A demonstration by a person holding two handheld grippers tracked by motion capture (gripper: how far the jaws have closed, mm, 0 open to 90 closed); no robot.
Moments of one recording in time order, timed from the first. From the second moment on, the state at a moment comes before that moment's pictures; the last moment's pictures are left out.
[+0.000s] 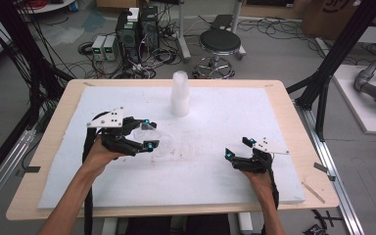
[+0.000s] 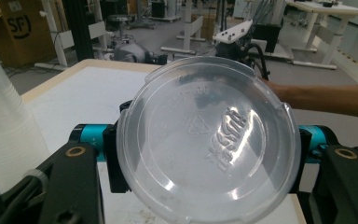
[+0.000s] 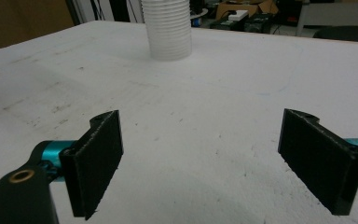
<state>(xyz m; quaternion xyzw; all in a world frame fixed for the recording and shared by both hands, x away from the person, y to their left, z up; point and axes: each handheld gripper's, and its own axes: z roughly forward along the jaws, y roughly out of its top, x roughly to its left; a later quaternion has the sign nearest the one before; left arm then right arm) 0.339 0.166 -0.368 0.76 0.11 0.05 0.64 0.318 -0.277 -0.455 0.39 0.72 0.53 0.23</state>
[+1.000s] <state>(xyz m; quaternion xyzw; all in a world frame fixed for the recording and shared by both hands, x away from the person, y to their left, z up) 0.344 0.163 -0.375 0.75 0.11 0.03 0.65 0.314 -0.278 -0.438 0.33 0.72 0.57 0.21</state>
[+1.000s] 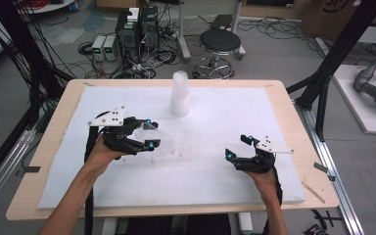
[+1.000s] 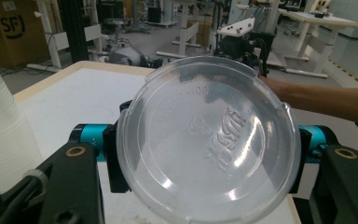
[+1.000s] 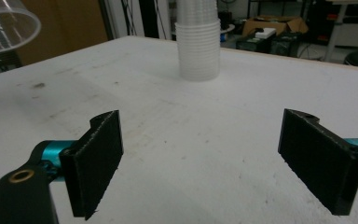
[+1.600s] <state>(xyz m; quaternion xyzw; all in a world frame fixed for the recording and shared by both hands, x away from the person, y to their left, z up) 0.339 0.153 -0.372 0.74 0.08 0.01 0.67 0.310 -0.236 -0.391 0.18 0.75 0.62 0.12</state>
